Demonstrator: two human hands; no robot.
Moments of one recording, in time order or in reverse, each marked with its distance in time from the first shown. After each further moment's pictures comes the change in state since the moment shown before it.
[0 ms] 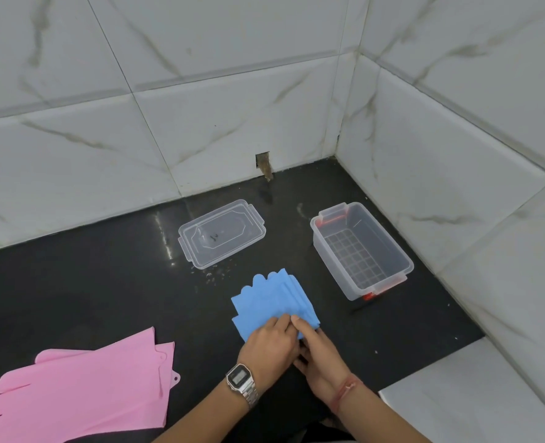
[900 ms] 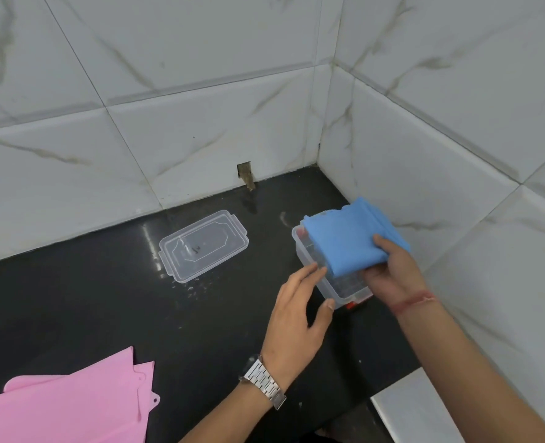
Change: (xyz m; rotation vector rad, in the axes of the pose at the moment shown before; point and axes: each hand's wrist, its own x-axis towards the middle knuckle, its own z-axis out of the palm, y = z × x) left_hand 0.057 0.052 -0.069 -0.751 0.298 -0.204; right_hand -0.017 -0.186 -0.043 0.463 0.038 -0.399
